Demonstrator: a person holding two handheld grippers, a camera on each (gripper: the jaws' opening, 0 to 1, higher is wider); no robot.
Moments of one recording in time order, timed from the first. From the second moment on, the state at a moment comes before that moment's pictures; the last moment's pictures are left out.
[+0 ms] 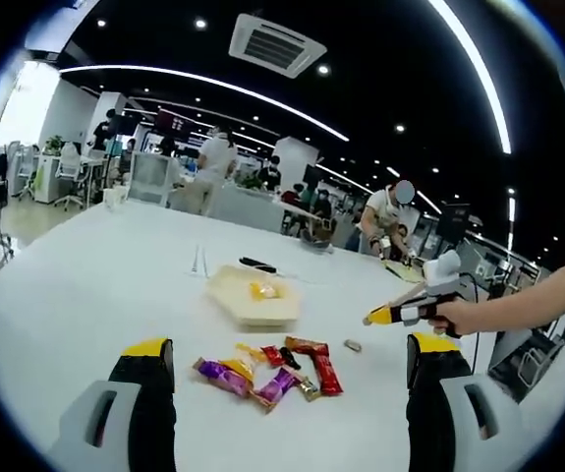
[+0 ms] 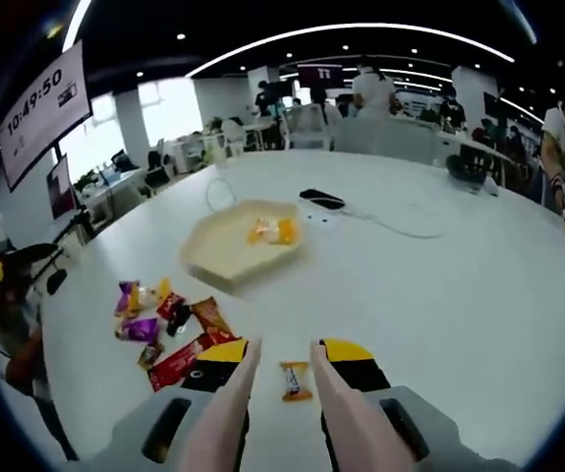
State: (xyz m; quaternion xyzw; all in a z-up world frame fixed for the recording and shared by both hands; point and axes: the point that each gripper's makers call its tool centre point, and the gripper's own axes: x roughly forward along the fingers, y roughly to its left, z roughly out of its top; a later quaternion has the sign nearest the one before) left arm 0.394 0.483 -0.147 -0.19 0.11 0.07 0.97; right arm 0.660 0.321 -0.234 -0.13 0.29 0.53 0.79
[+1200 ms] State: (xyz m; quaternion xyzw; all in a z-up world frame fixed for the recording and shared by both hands) left arm 0.386 0.465 -0.159 -0.20 0.13 0.08 0.97; right arm 0.657 0.338 -0.286 -0.19 0.32 0.53 0.76
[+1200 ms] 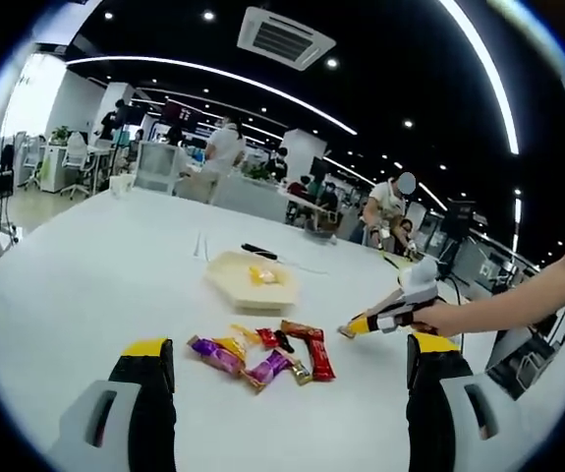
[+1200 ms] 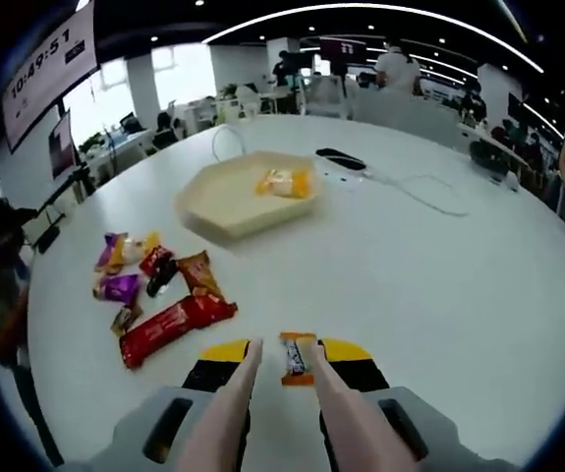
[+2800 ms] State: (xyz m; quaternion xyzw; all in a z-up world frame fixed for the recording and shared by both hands) left arm 0.397 0.467 -0.165 -0.20 0.14 0.08 0.97; right arm 0.667 0.323 -0.290 -0.18 0.31 0.52 0.78
